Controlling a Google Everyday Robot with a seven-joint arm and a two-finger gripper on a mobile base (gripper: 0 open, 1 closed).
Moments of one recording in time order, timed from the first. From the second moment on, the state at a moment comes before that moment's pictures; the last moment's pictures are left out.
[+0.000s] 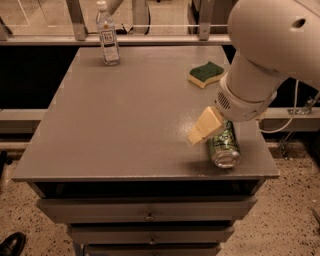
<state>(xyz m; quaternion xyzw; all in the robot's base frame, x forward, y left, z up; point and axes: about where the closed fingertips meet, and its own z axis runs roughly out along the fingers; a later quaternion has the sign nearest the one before) 0.469 -0.166 0.874 -0.18 0.98 -0.02 0.12</state>
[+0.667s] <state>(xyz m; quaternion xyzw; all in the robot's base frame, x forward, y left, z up) 0.487 -0.152 0.854 -0.13 0.98 -0.03 0.12</state>
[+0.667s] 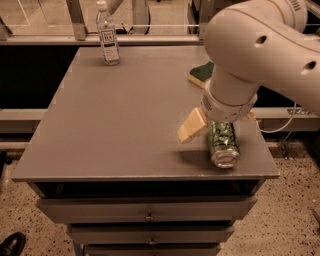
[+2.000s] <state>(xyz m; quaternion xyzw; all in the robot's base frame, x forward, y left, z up) 0.514 -0.135 0.876 -0.17 0.97 -0.05 0.18</state>
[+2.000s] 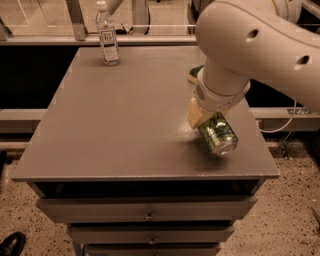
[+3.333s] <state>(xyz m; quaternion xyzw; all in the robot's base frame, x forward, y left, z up) 0.559 -0.074 0.962 -0.26 0.78 0.34 0.46</state>
